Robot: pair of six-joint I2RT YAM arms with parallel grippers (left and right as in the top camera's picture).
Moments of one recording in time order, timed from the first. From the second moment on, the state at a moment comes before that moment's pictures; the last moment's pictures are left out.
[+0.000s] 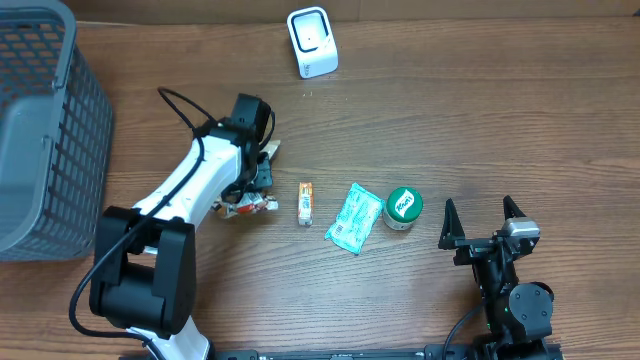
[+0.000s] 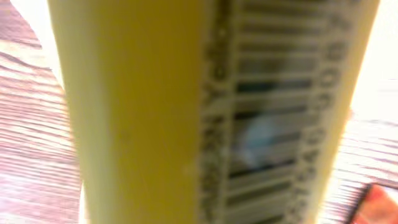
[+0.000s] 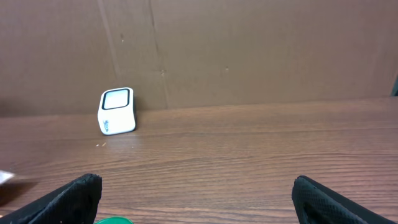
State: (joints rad) left arm -0.27 1.84 1.21 -0.82 -0.14 -0.43; right arm 0.16 0.01 0.02 -0.02 0.09 0.10
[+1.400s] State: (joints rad) left arm -0.19 1.84 1.79 -1.18 -0.19 -0.36; right arm 0.16 0.01 0.02 -0.02 0.09 0.10
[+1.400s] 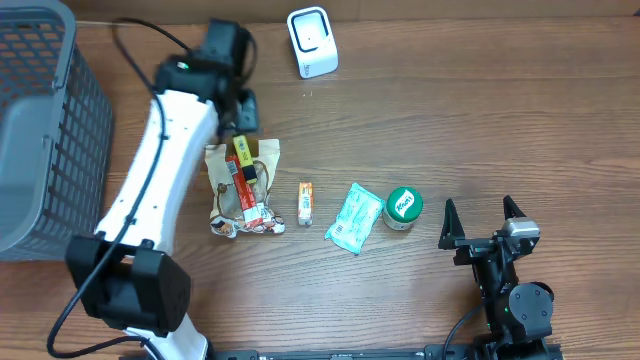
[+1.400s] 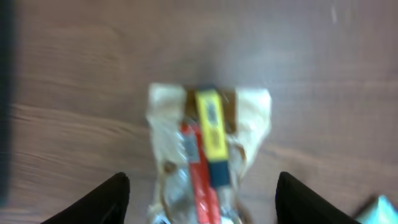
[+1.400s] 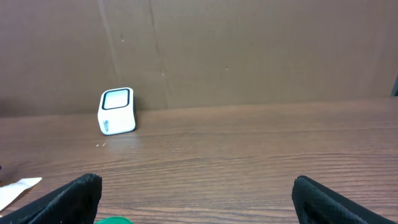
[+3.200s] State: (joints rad) left arm 0.14 1.84 1.82 -1.18 -0.23 -0.12; right arm 0.16 0.01 0.02 -0.01 0.09 0.10
